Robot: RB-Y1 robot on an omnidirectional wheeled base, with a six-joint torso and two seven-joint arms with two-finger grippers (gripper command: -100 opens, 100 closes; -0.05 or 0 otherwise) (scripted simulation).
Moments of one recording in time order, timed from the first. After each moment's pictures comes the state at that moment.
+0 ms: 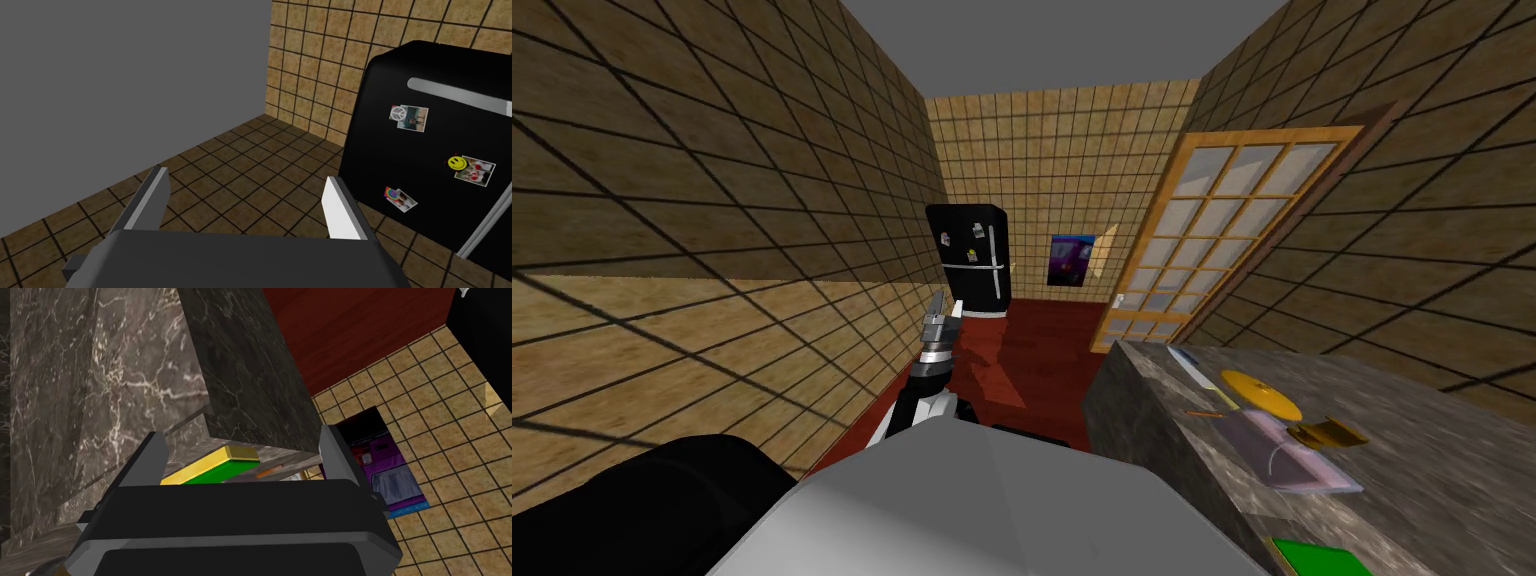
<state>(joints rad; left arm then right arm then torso) 0.54 -0.01 -0.05 -2.32 0.00 -0.50 0.02 1.63 -0.67 -0.27 -1.90 0.46 -0.51 -0.02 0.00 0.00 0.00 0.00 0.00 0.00</state>
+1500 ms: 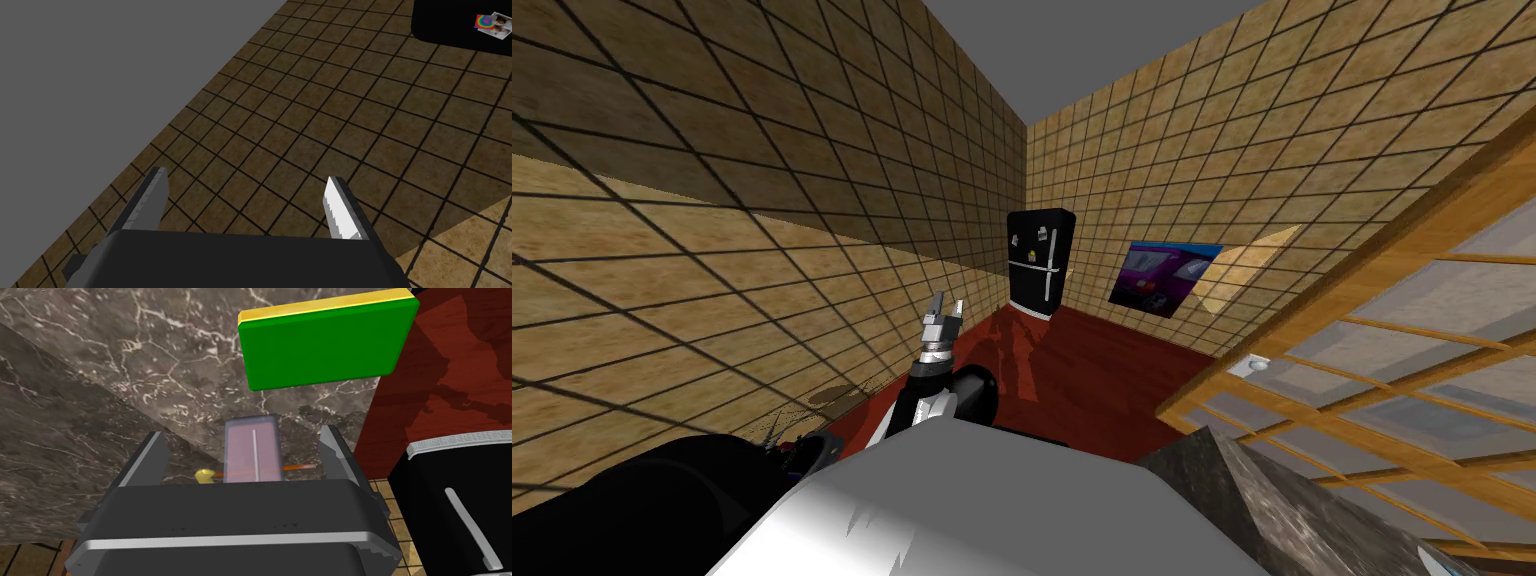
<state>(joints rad) 0.54 -0.01 -0.05 -2.32 0.00 -0.50 0.02 2.01 -0.79 -0.39 -1.70 0.43 -0.63 0.02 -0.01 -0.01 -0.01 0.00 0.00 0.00</state>
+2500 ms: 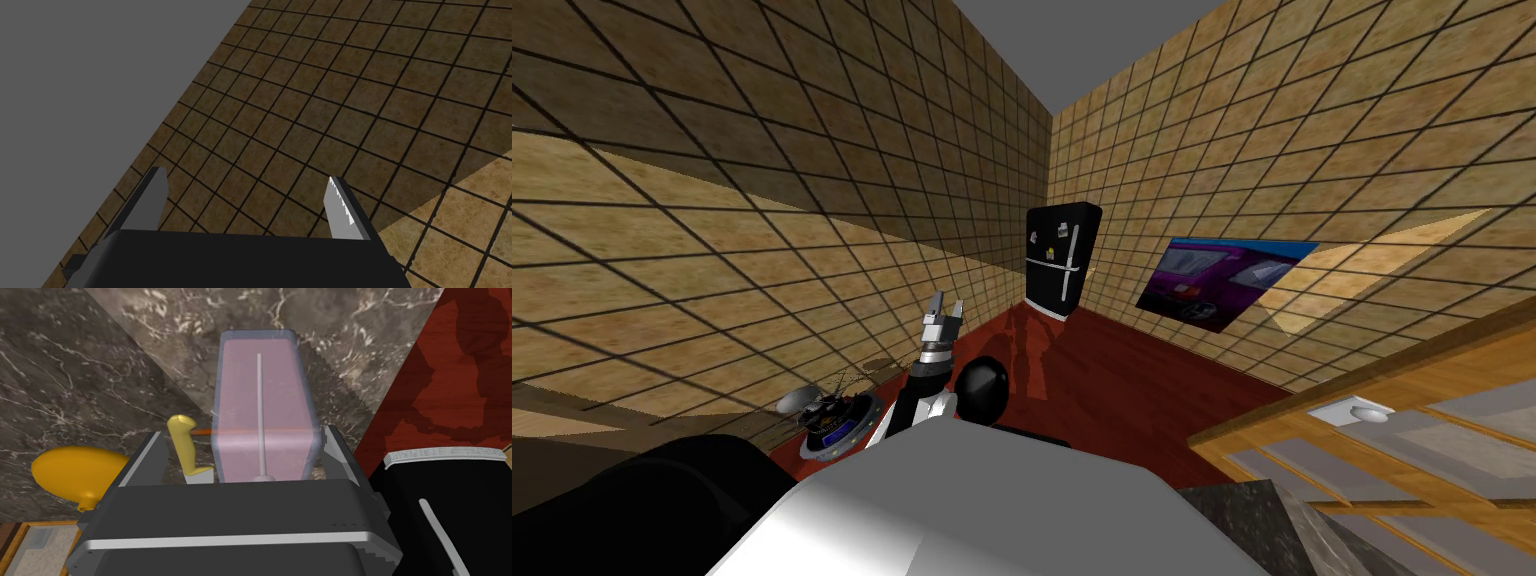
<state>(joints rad) 0.54 -0.01 -0.05 -2.32 0.00 -0.50 0.02 1.93 -0.83 -0.45 -1.63 0.52 -0.66 -0.14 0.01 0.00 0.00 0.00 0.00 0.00</state>
